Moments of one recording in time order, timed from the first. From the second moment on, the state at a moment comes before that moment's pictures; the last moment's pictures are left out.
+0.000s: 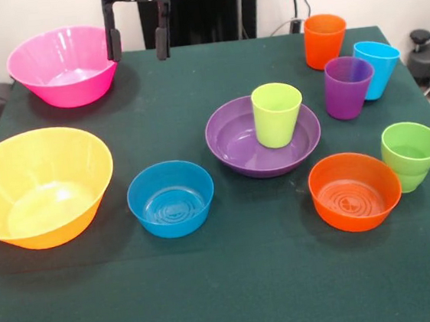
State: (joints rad) arm 0.35 -0.07 -1.06 1.17 -1.56 -0.78 3.66
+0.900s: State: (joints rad) arm 0.34 -0.08 -1.06 1.16 -1.50 -0.78 3.66
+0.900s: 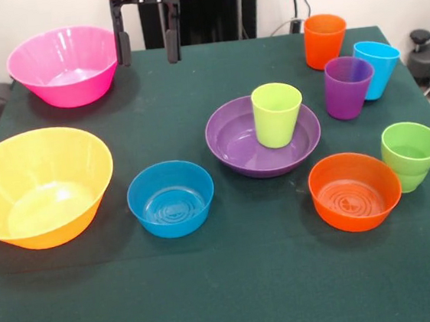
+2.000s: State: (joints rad) arm 0.34 -0.02 -1.06 1.16 -1.50 -0.78 3.66
